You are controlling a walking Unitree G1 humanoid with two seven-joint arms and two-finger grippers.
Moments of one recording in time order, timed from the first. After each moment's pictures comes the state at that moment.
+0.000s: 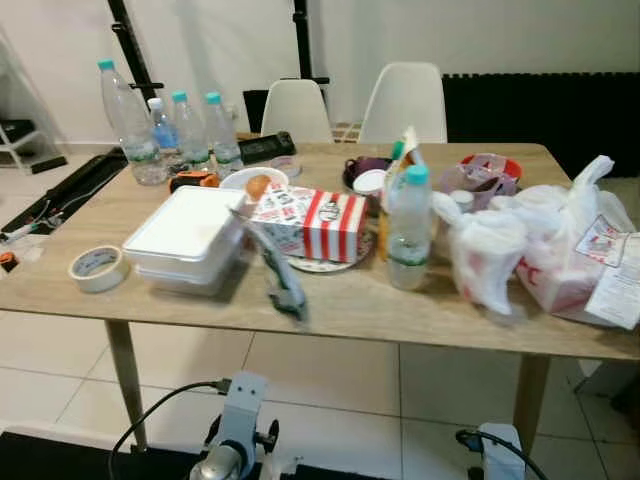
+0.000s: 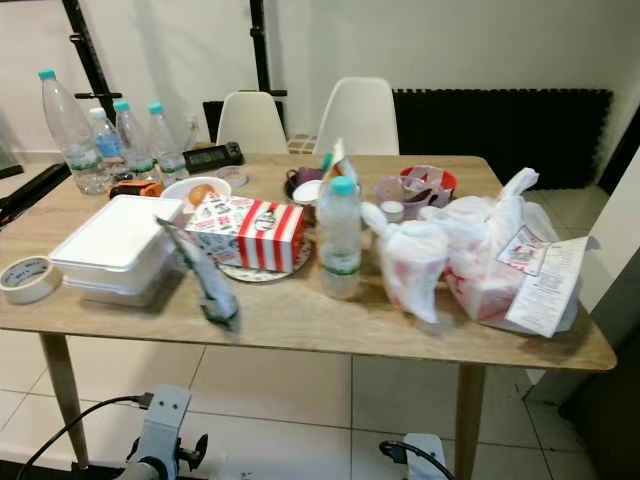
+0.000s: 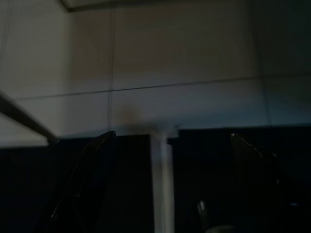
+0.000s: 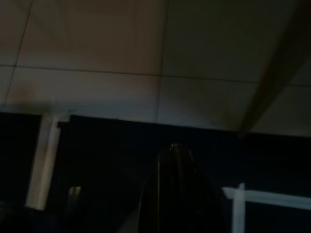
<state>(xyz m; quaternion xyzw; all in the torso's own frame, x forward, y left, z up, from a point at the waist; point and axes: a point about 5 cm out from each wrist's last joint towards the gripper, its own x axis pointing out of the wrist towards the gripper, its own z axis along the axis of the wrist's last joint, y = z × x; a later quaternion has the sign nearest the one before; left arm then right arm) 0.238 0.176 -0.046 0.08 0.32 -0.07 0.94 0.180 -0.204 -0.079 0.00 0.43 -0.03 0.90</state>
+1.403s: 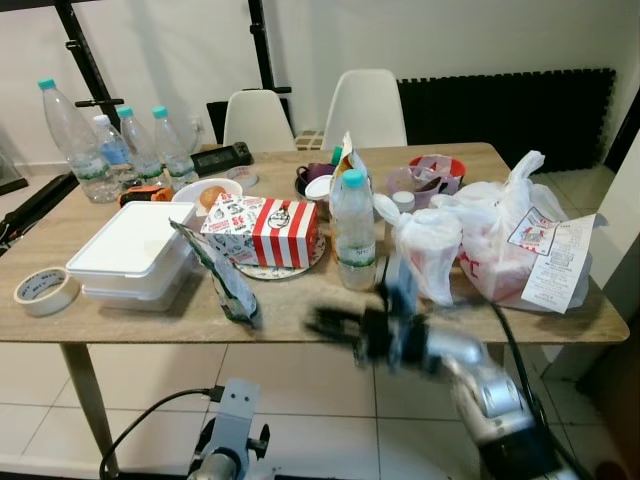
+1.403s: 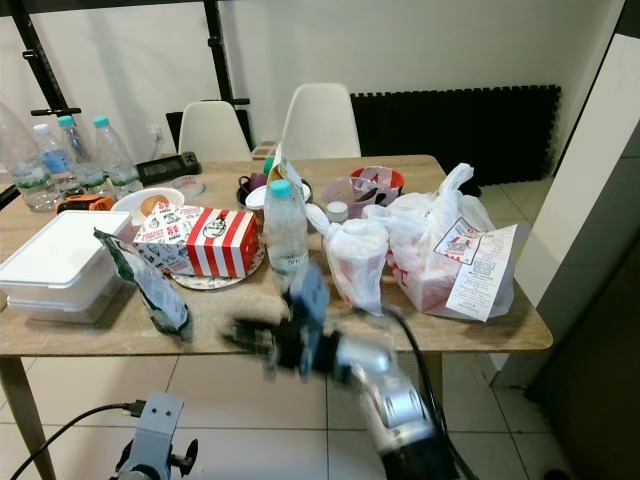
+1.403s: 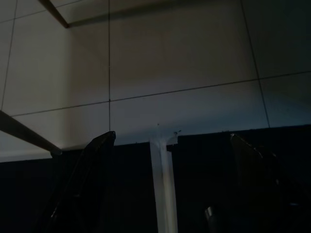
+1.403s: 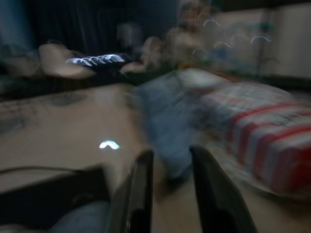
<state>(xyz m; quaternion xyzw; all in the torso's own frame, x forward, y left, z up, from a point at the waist) 0.231 0.185 -0.050 0.09 0.32 -0.03 0.94 0.333 -0.060 0.163 0.01 0.02 0.49 0.87</state>
